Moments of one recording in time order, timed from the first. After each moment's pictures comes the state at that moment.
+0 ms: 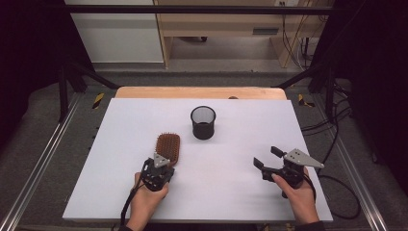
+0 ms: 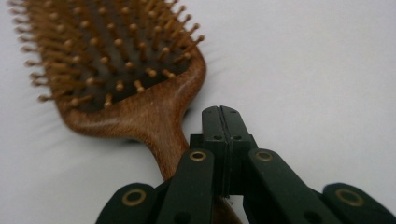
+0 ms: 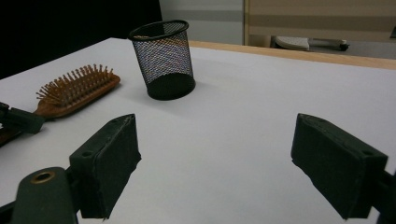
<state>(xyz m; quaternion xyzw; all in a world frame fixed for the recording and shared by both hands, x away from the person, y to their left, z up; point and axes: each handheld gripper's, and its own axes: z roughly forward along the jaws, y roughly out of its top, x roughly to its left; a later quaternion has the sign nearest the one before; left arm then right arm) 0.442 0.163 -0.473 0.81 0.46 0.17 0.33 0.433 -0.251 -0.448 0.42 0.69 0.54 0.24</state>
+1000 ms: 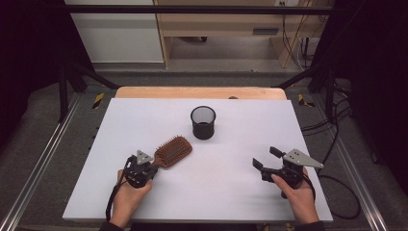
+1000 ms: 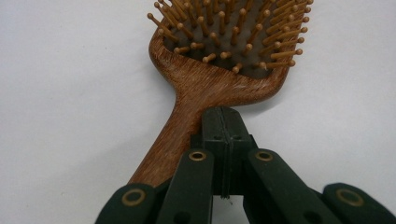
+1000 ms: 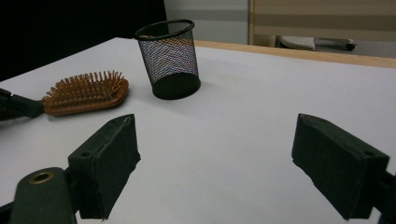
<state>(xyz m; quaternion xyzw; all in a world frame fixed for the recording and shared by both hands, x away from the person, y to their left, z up) 0.451 0.210 -0.472 0.81 0.47 0.18 0.31 0.433 -0.250 -0.448 0.41 0.69 0.54 0.23</state>
